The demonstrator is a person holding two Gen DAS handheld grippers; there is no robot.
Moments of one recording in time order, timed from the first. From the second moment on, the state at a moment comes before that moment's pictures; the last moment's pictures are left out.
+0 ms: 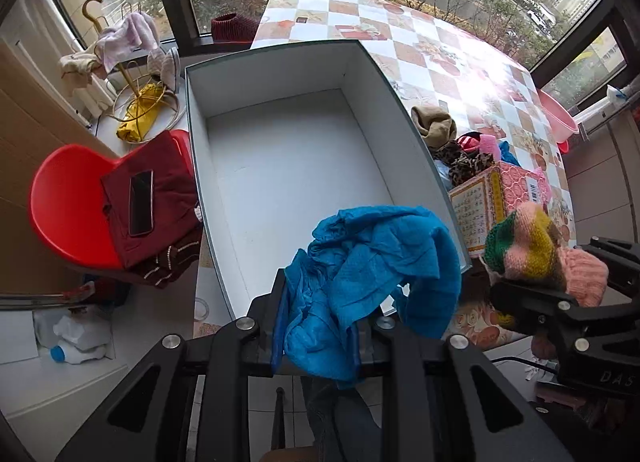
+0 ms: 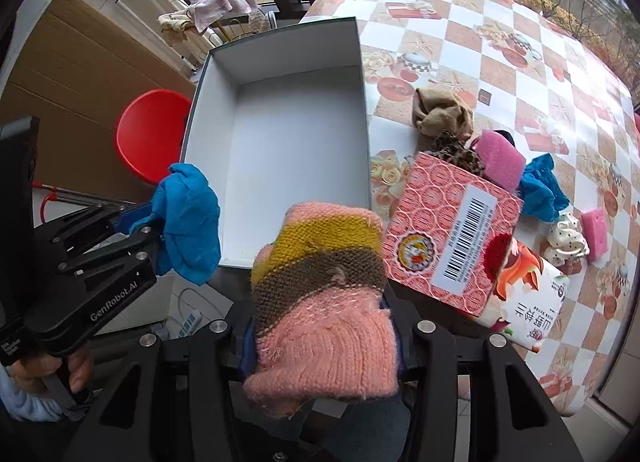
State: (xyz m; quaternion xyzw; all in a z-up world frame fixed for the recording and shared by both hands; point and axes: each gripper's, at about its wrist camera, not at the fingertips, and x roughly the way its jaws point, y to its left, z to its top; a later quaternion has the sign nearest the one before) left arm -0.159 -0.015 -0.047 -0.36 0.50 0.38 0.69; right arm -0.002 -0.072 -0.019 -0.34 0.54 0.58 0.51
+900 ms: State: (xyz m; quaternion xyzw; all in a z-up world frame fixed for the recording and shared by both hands) left arm -0.162 0.009 -0.070 -0.38 0.50 0.40 0.66; right arm -0.006 -0.029 -0.030 -0.35 0.54 0.56 0.53
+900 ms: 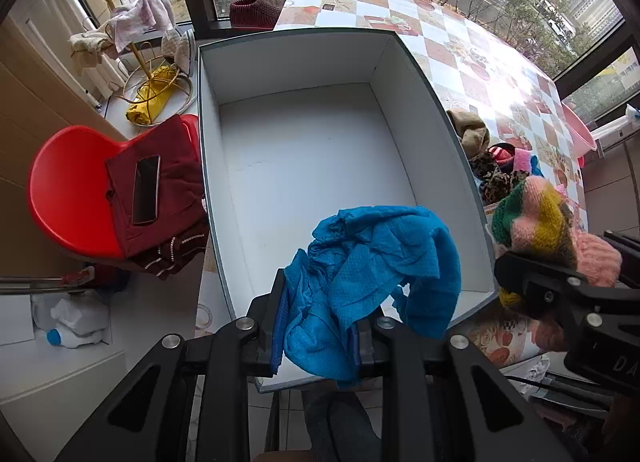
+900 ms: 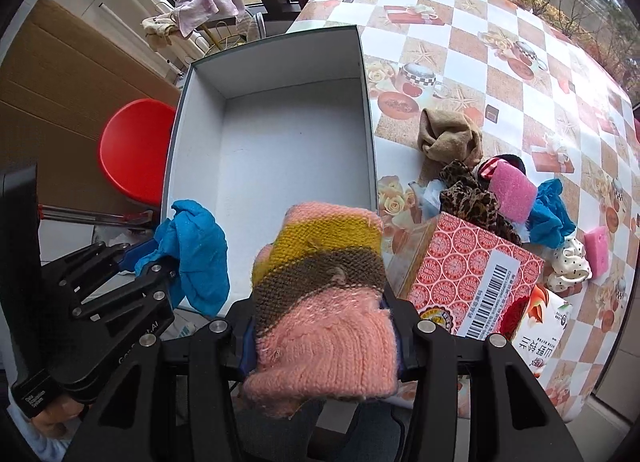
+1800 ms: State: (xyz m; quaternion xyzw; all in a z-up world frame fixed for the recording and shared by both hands) left arm -0.156 -0.018 -0.136 -0.30 0.60 0.36 0.65; right arm -0.061 -0.019 -0.096 -0.41 0.56 0.56 0.44
